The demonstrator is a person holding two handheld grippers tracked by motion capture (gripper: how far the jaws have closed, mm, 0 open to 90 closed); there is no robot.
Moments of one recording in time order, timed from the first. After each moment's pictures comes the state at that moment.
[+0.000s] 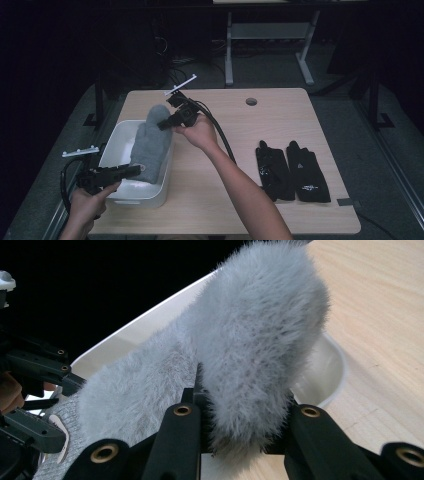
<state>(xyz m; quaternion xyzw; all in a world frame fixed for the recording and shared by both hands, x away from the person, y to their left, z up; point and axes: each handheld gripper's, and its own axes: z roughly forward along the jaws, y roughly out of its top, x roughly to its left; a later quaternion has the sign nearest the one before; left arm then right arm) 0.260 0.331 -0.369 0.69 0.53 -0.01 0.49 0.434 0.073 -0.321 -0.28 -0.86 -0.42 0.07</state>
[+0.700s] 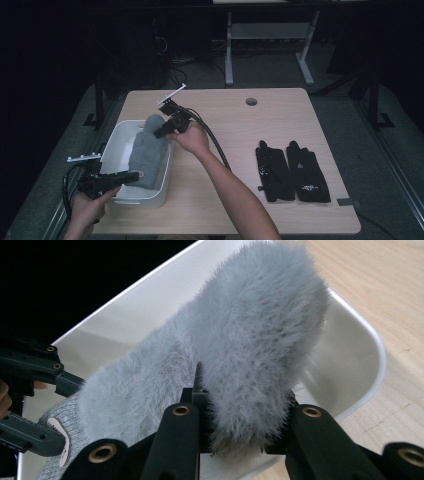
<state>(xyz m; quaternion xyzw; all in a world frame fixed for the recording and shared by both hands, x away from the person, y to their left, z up) 0.262 0.343 -0.395 0.69 0.56 -0.02 0.46 0.441 0.099 -0.355 -0.29 -0.87 -0.39 0.09</state>
